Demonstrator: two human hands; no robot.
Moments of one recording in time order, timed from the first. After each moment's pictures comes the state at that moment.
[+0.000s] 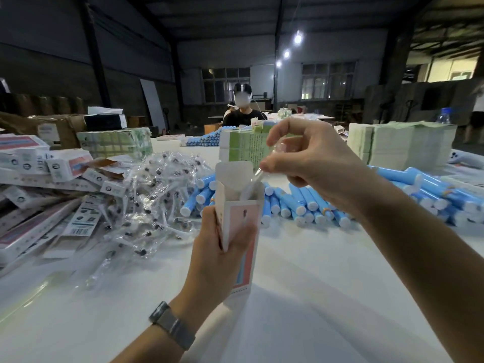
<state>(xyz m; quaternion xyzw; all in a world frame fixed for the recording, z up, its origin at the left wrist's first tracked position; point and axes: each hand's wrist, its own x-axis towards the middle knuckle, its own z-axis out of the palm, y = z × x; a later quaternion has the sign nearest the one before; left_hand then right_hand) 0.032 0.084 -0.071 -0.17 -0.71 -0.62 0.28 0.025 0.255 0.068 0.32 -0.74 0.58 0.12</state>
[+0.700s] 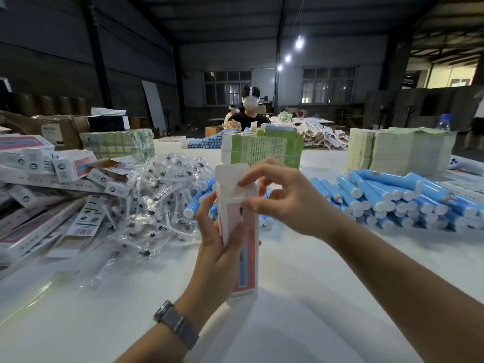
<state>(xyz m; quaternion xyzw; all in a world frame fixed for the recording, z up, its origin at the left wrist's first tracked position) 0.029 0.078 -0.074 -0.25 -0.64 -0.68 0.25 0.008 0.237 0.024 0.39 -0.78 0.46 0.15</state>
